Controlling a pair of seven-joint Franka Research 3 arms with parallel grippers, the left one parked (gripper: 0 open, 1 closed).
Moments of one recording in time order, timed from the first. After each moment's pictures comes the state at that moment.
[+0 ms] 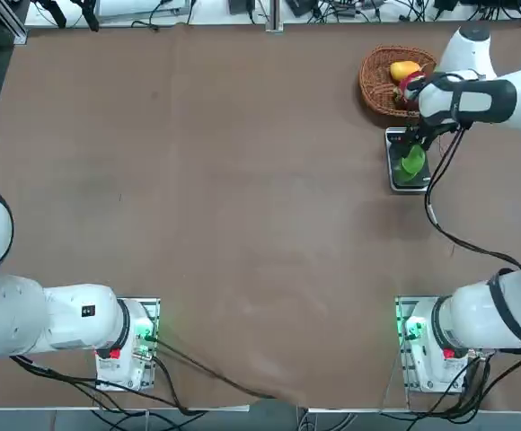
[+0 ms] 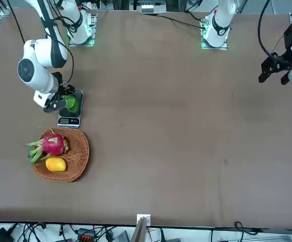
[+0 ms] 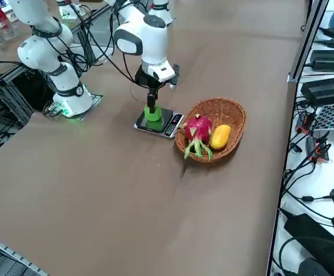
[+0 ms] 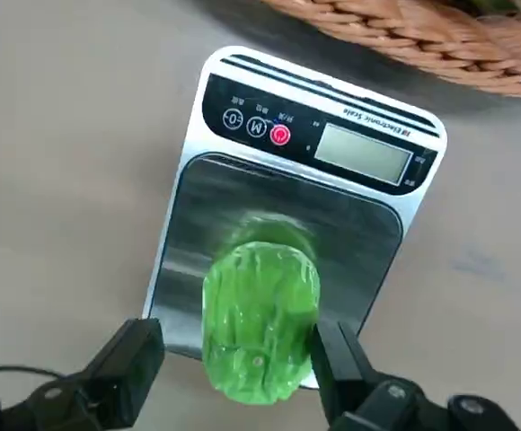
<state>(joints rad) 0.00 0.09 0.05 -2.38 -0.04 2.30 -0.21</state>
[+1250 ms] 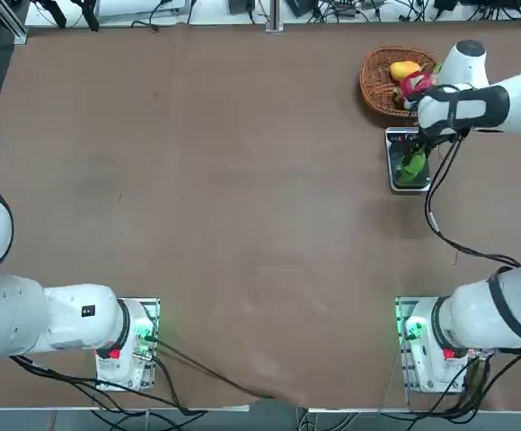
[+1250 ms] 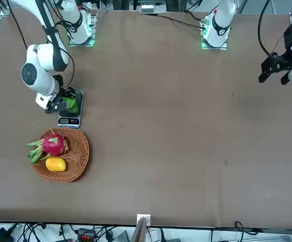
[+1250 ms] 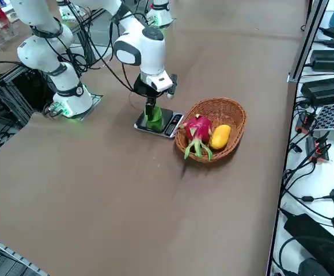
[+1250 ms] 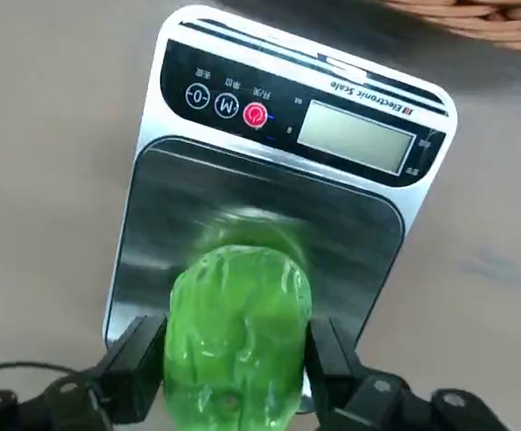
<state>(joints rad) -0.02 0.15 0.05 -2.41 -0.06 2.39 -0.21</state>
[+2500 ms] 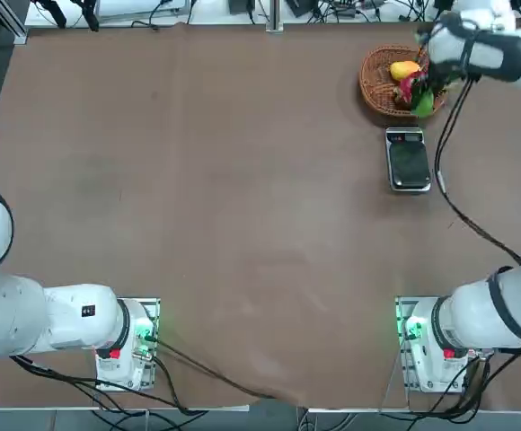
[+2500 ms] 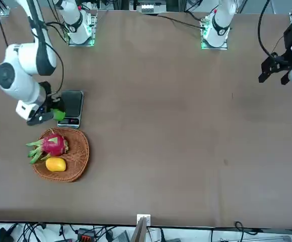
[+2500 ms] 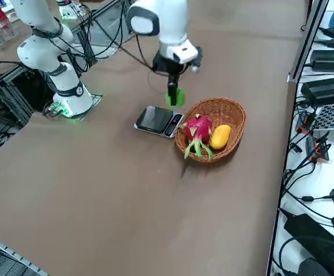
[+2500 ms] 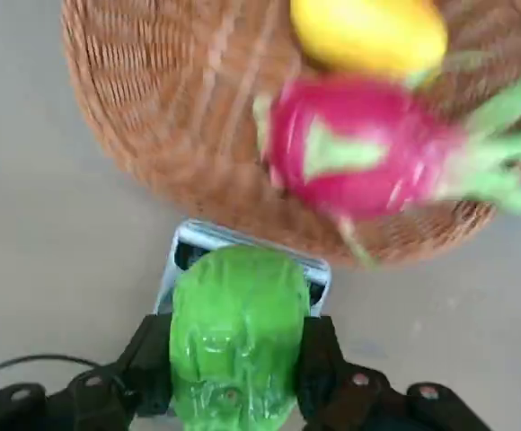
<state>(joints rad) -0.01 0.20 0.06 -1.99 -0.06 2.15 -0.21</state>
